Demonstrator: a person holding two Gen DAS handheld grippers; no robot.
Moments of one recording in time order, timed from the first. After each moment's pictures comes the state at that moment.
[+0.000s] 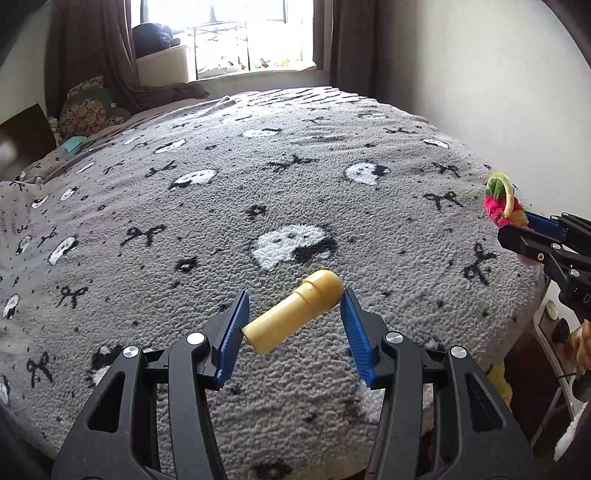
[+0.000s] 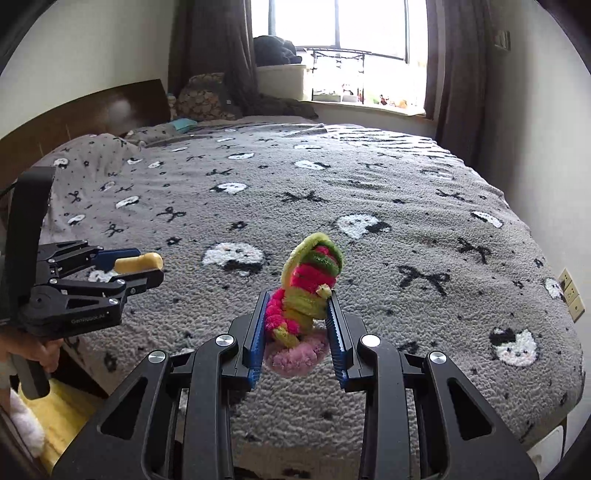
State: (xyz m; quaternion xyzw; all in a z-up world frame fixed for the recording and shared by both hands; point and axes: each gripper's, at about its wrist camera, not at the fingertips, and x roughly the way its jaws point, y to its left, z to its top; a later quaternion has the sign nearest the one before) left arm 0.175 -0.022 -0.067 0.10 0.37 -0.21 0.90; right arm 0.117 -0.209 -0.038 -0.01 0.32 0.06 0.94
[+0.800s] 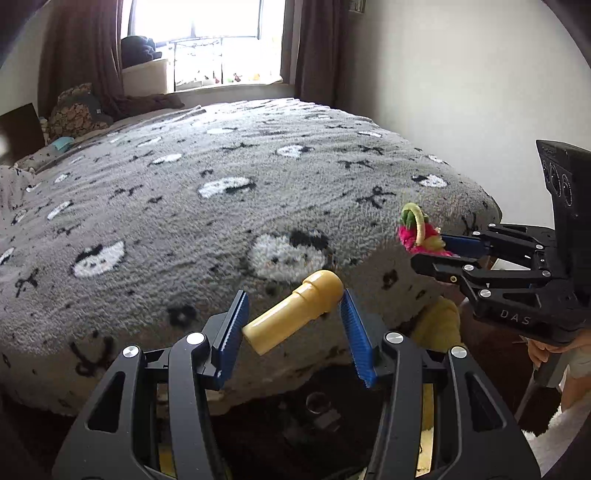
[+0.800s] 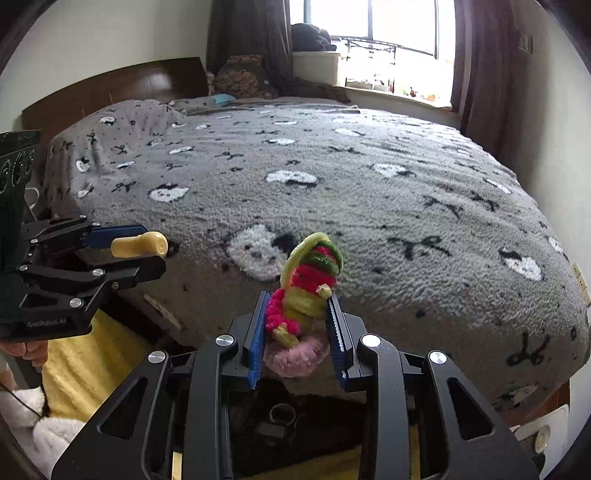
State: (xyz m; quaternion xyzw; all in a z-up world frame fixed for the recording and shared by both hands) left arm 0.010 -0.015 -0.096 0.07 0.35 -0.27 0.89; right arm -0.005 -0.181 -0.089 -0.02 0.36 0.10 0.93
